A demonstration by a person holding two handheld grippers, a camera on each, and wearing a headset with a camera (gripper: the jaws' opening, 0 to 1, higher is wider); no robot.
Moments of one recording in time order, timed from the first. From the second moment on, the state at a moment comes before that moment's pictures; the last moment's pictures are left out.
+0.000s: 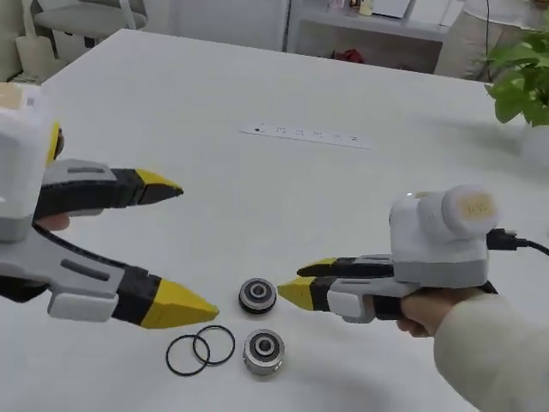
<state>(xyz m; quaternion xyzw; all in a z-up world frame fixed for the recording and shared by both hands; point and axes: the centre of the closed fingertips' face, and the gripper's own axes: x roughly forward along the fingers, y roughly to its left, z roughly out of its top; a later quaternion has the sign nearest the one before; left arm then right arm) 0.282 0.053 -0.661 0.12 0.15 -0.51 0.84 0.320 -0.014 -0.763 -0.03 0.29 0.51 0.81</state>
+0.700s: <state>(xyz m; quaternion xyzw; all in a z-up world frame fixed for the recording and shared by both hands) 0.322 0.001 -0.618 0.19 0.11 -0.57 0.79 0.322 -0.025 -0.775 -0.02 0.31 0.50 0.81</state>
